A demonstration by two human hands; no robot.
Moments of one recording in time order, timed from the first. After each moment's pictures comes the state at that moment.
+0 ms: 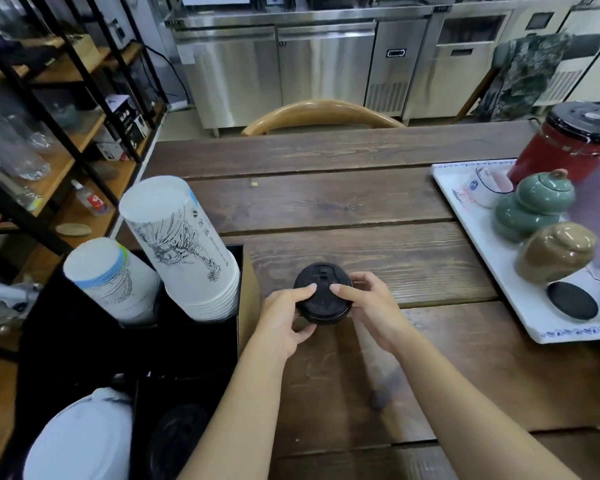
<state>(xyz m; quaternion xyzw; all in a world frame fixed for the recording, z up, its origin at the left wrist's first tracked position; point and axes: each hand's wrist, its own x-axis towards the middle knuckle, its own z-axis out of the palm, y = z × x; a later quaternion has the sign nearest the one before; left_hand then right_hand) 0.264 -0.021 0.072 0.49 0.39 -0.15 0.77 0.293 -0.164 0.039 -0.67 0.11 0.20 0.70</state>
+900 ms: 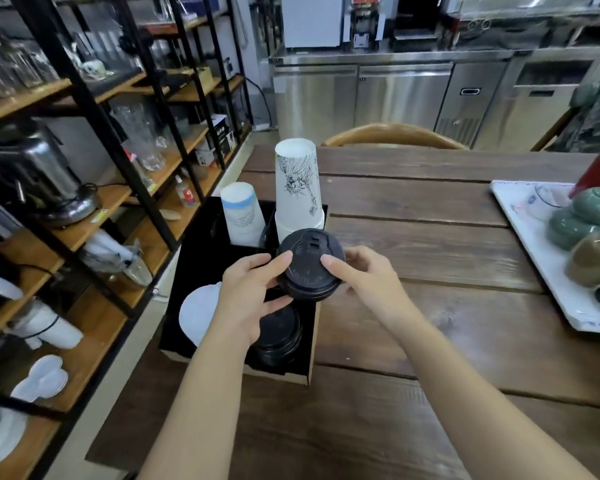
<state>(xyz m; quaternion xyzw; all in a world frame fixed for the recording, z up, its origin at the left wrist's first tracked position) 0.082 0.063 0.163 0.59 0.30 0.07 0.75 0.152 -0.094 0.140 -0.74 -0.11 0.16 0.64</state>
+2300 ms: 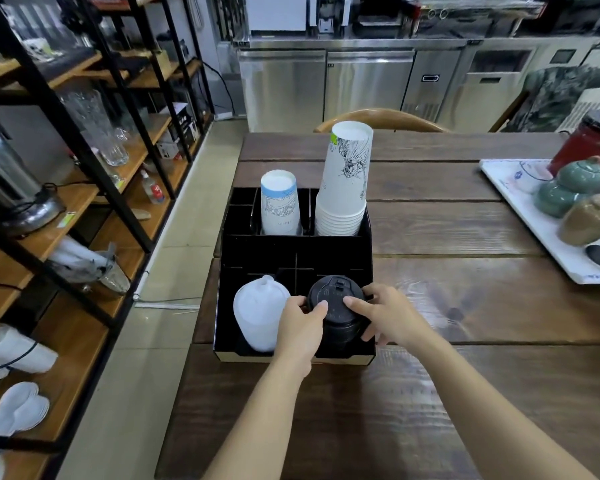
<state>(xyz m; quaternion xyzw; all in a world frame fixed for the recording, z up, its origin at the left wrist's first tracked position) 0.045 0.115 0.097 0.69 0.30 -0.08 0.65 0.094 -0.023 0.099 -0.88 -0.01 0.23 0.43</state>
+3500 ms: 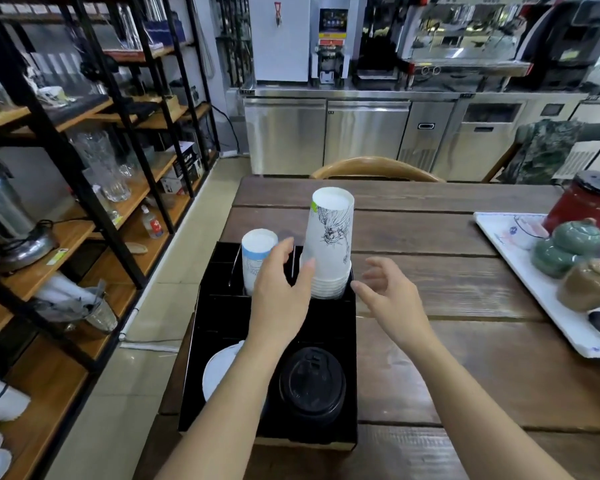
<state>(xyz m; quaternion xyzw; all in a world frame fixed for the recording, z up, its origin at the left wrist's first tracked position) 0.138 0.122 0.175 0.81 0.11 0.16 0.55 0.178 -0.034 0.153 -0.86 -0.05 -0.01 0.51</state>
